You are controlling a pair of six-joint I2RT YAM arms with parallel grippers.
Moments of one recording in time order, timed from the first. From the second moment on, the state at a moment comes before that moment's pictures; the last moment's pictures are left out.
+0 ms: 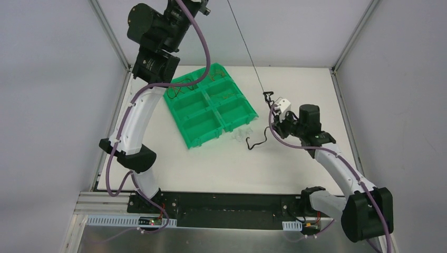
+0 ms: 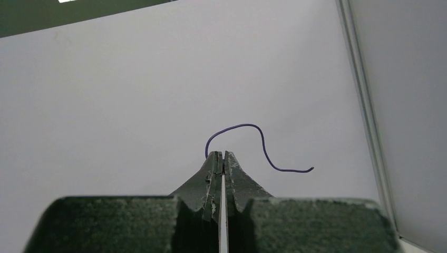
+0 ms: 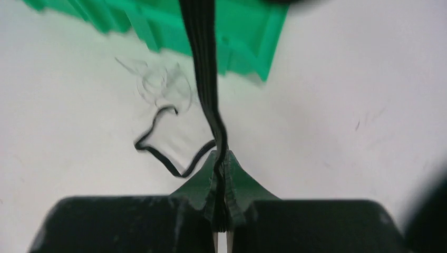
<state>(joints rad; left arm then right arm) -0.59 1.76 2.47 -0.02 0.04 0.35 0.28 1.09 0.68 -0.13 -0.47 -0.35</state>
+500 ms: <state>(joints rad) -0.54 1.77 2.50 0.12 -0.08 0.42 0.02 1.26 0.64 -0.60 -0.44 -0.64</state>
